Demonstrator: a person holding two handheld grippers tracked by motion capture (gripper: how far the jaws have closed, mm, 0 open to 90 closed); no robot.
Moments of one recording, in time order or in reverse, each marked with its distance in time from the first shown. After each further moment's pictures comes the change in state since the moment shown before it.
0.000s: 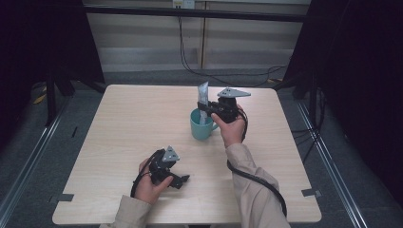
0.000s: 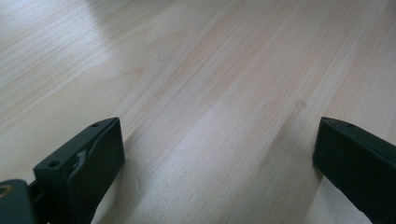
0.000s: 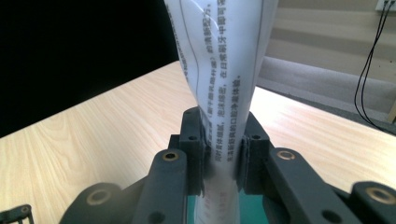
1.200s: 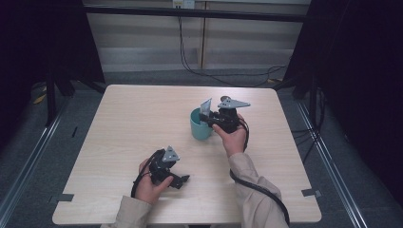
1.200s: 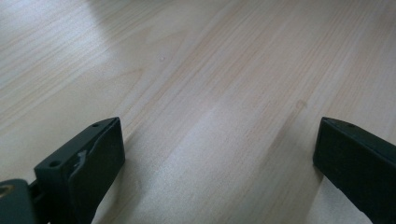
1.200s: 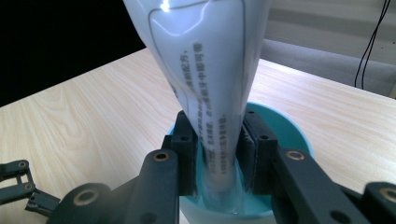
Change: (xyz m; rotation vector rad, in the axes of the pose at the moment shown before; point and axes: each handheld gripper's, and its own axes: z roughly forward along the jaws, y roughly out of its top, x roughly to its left) left arm 0.000 0.000 0.000 0.005 0.005 0.006; right arm 0.005 -0.030 -0.006 0.057 -0.006 -0.014
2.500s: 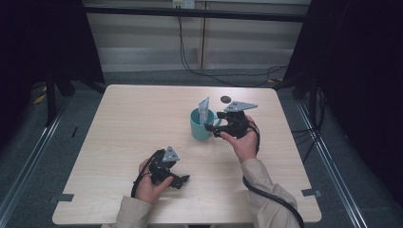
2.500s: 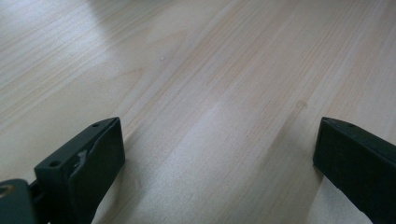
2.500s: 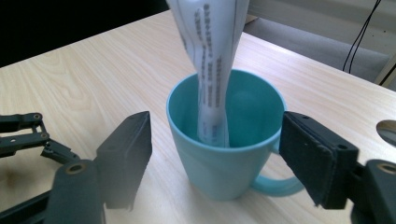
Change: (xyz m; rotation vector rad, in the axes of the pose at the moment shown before) left arm 0.000 0.000 0.000 0.001 0.002 -0.001; right arm 0.003 0.002 -0.036 0.110 -0.022 -0.064
